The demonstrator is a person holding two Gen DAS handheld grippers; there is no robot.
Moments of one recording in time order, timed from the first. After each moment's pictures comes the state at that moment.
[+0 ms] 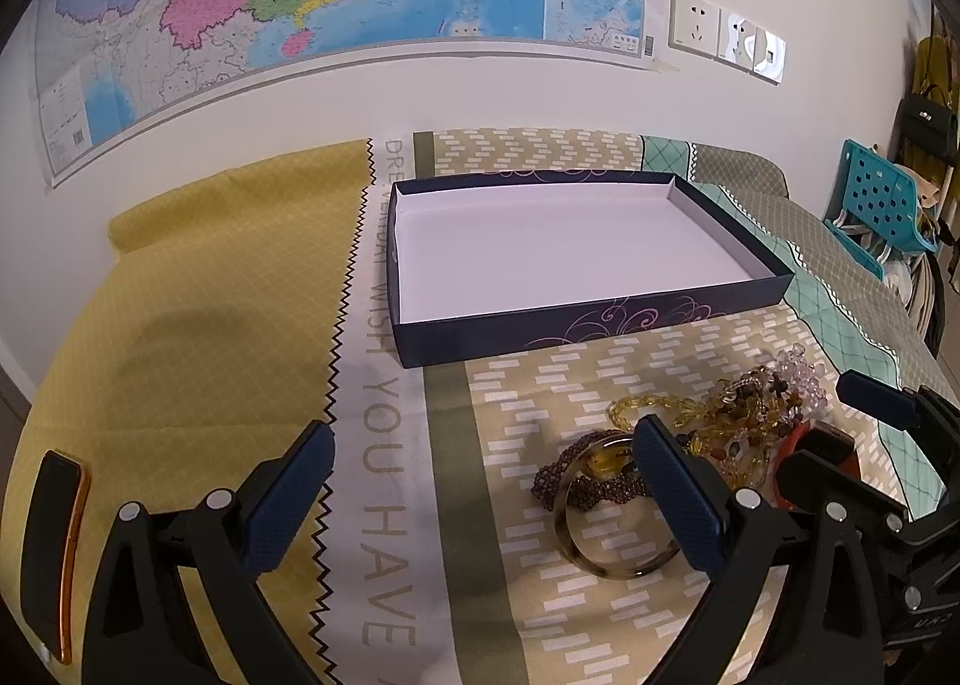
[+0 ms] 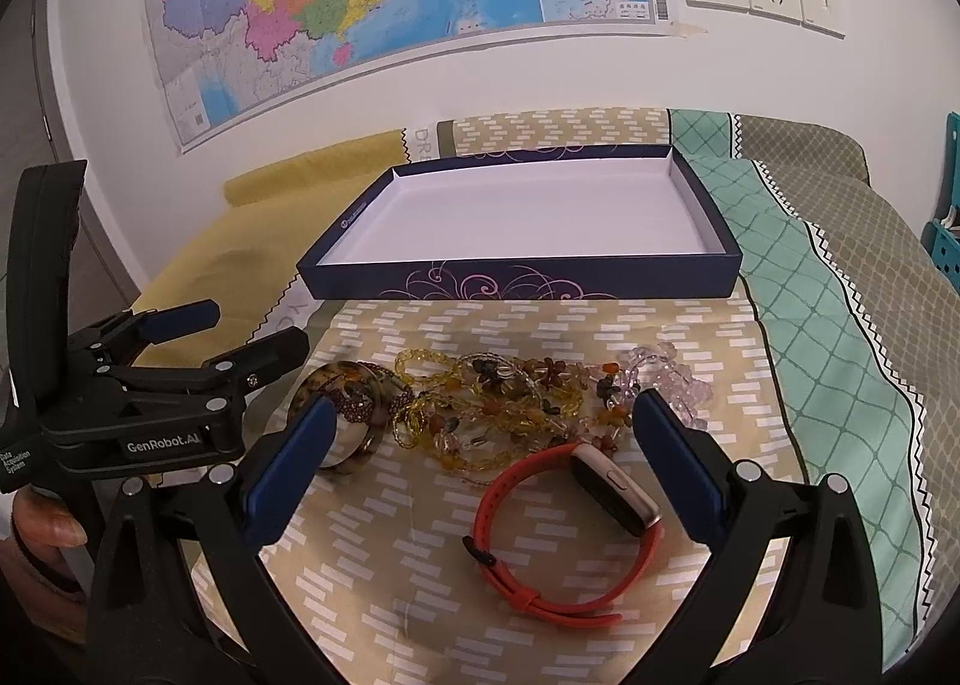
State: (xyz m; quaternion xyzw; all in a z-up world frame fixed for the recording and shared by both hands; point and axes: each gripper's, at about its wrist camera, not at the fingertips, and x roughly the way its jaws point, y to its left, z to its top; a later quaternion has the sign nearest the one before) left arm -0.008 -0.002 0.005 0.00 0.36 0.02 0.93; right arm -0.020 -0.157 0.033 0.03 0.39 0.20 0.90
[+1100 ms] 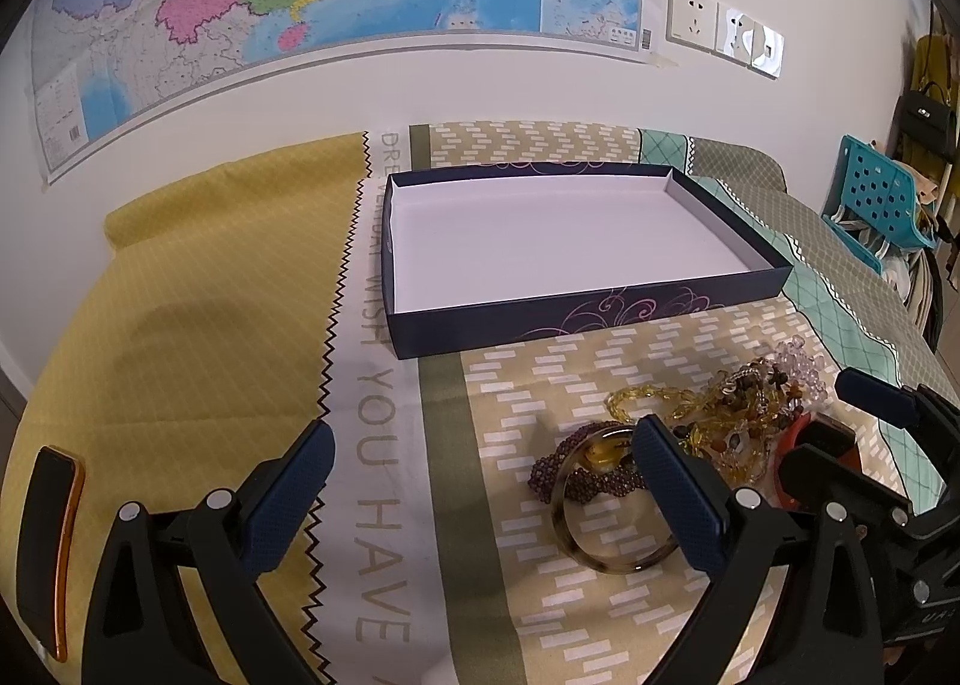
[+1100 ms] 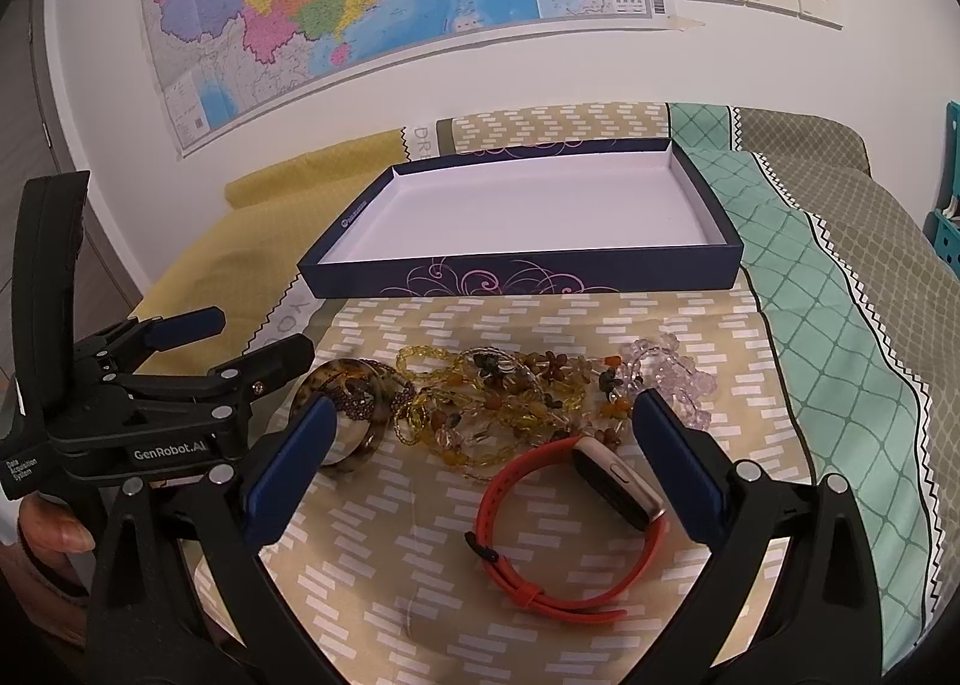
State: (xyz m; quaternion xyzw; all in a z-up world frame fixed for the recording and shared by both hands) left arm -0.009 -0.006 -0.002 0.00 0.37 0.01 0.93; right arm -0.022 -0.159 0.029 0.04 0.39 0.20 0.90
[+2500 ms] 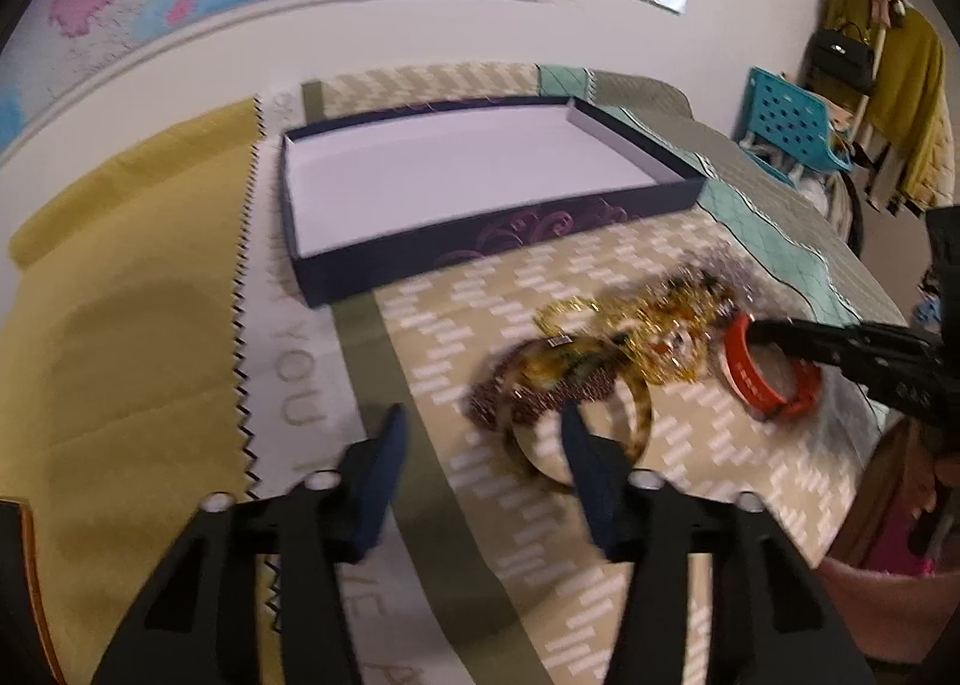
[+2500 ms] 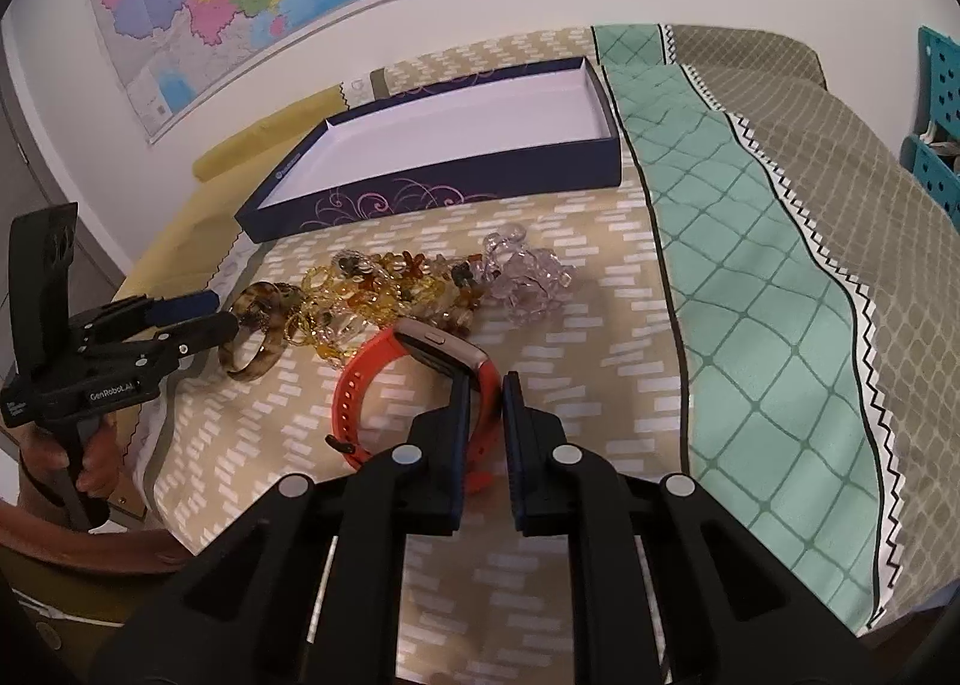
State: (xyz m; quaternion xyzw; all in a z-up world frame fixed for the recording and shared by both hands) left arm -0.012 -0.008 -0.023 0.01 0.43 -0.13 0.90; right arm -0.027 -0.231 0.008 0.07 0.47 0.18 0.86
